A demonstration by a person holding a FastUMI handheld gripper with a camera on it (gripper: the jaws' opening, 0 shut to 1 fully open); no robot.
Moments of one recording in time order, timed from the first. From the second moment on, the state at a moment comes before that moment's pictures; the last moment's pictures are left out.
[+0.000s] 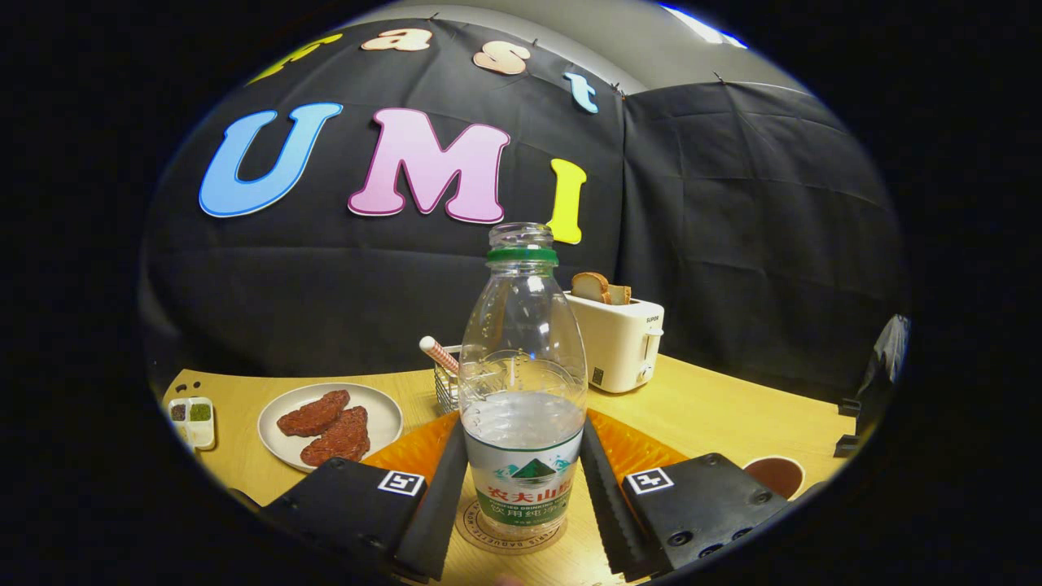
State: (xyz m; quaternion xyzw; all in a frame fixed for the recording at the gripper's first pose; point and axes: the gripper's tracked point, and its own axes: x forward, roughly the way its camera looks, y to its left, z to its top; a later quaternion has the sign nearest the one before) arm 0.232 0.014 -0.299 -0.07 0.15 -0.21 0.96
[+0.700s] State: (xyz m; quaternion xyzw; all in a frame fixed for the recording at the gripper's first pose) arm 0.207 0.018 -0.306 -0.04 0.16 -0.22 0.96
